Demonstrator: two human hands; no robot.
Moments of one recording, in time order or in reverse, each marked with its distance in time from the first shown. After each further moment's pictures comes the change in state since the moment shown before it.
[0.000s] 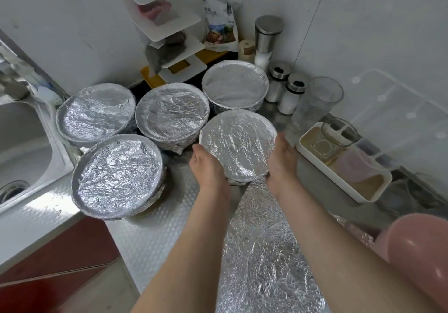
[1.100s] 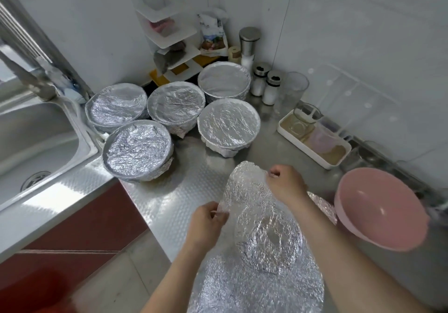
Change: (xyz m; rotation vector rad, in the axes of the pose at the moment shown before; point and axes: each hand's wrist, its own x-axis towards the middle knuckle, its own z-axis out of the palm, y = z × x) left_hand -0.083 -0.066 -0.158 1.114 -0.470 0.356; right_hand -0.107 0.004 -0.103 -1.159 -0.076 -0.215
